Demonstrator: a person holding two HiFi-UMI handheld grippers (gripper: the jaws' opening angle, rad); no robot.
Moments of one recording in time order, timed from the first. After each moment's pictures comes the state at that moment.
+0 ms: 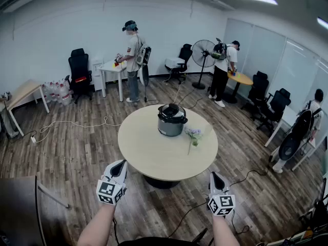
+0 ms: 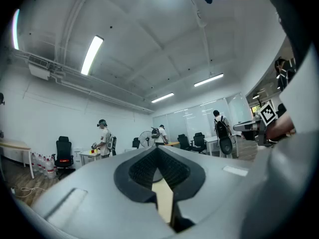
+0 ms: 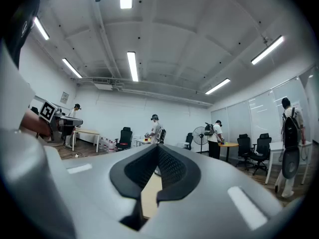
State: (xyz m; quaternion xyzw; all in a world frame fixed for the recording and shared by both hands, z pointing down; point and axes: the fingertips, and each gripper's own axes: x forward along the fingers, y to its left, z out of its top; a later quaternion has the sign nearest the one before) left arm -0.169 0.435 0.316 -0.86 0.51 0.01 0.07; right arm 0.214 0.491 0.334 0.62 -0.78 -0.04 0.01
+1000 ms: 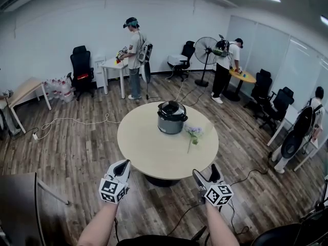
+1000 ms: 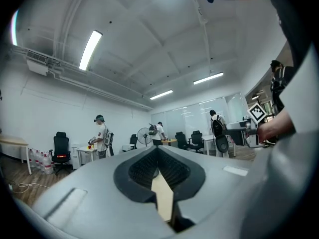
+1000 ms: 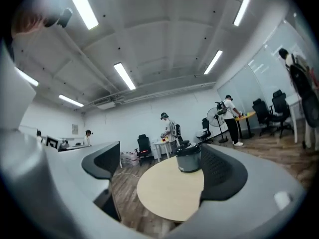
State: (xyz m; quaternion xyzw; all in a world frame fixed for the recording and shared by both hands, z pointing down) left arm -0.134 0.427 0.339 -0.87 0.49 0.00 0.05; right arm 0.202 0.442 0.353 0.54 -0.83 0.10 -0.08
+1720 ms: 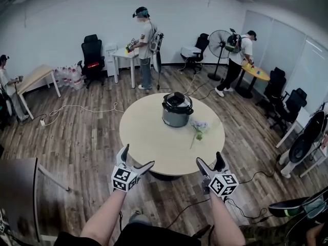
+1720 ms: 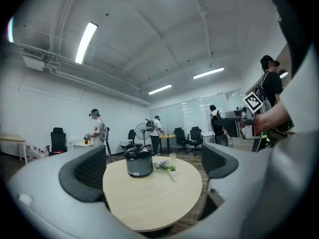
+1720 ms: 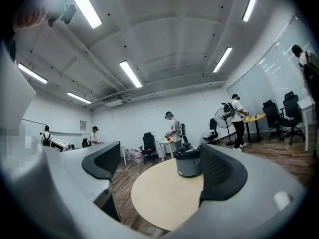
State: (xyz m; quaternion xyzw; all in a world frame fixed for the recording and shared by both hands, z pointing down) left arm -0.047 0.373 0.382 -0.87 0.49 -0.02 0.04; right arm 0.241 0.378 0.348 0.50 -0.86 0.08 -0.06
